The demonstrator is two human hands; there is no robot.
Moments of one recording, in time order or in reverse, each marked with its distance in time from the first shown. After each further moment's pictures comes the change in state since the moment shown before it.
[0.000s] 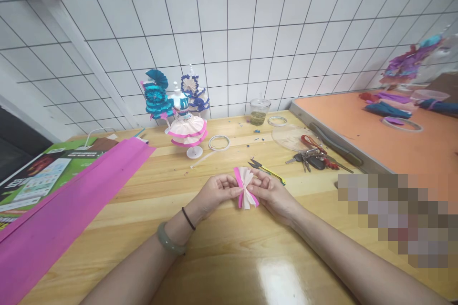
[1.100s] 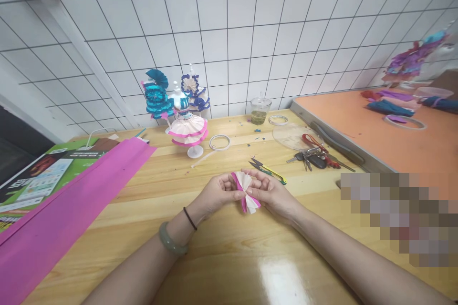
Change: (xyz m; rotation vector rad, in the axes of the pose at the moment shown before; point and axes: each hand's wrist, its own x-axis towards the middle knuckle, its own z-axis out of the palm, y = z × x) left_hand -0.001 0.004 0.004 0.004 -0.053 0.019; right_hand 0.000 0.002 -0.001 -0.037 -0.047 0.035
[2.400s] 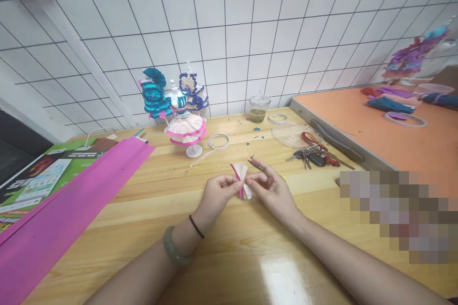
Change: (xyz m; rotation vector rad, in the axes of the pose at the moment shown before) left_hand 0.002 -0.008 0.017 0.109 0.318 0.067; right_hand -0.003 -0.001 0.013 -0.358 0.318 -0.279
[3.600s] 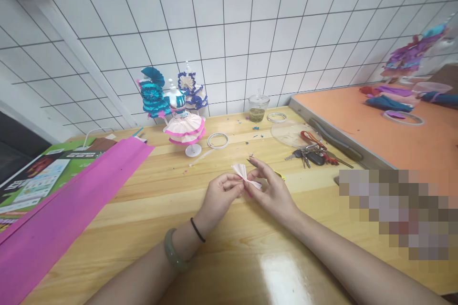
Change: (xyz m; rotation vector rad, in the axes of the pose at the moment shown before) left_hand -0.004 -0.002 0.008 -0.099 0.011 -0.076; right_hand -0.001 0.000 -0.007 -0.503 -0.020 -0.358
